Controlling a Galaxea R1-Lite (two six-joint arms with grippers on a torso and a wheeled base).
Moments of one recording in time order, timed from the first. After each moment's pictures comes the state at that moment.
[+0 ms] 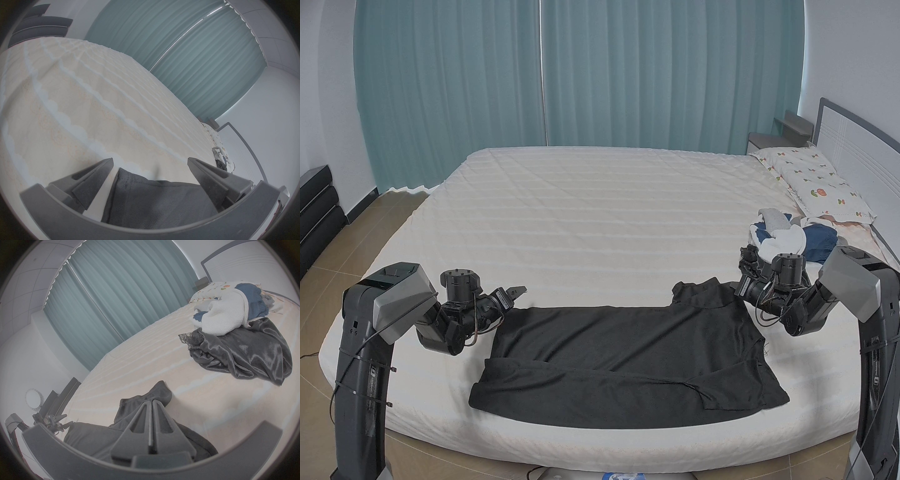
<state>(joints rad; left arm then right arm) -0.07 2.62 -1.28 -0.93 -0.25 -0.67 0.02 2.53 -1.22 -0.93 0.23 0.47</state>
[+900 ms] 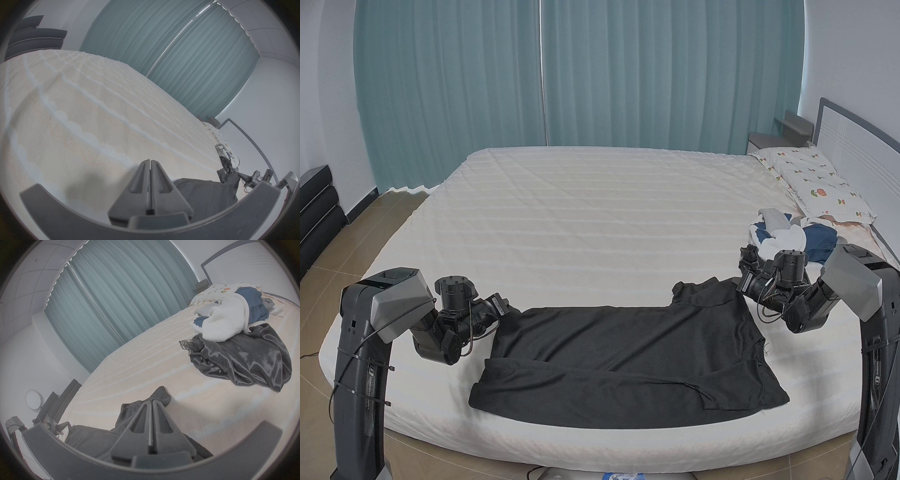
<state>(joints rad) -0.06 2.62 -1.18 -1.07 -0.22 -0.59 0.02 2.52 -1.24 -0.93 0.23 0.47</state>
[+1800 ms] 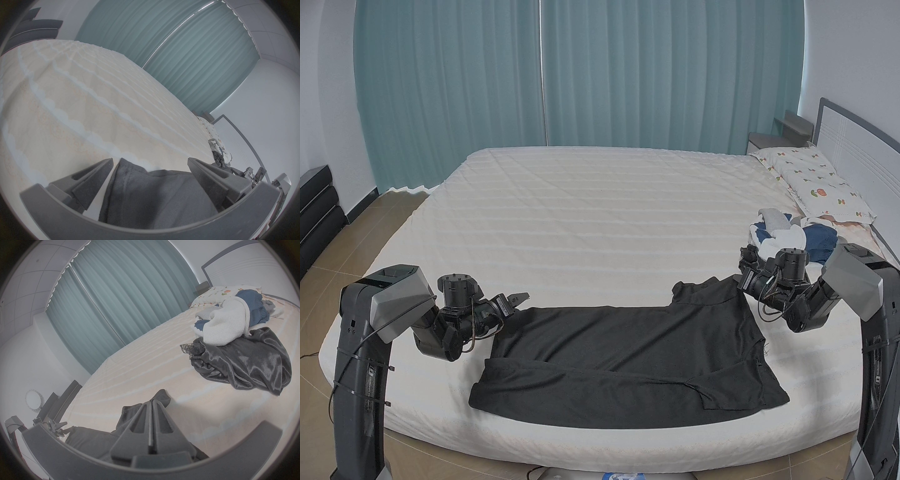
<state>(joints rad) -0.07 2.61 -1.20 -0.99 -0.31 -0.61 0.01 2.51 -1.24 -0.95 0.23 0.47</state>
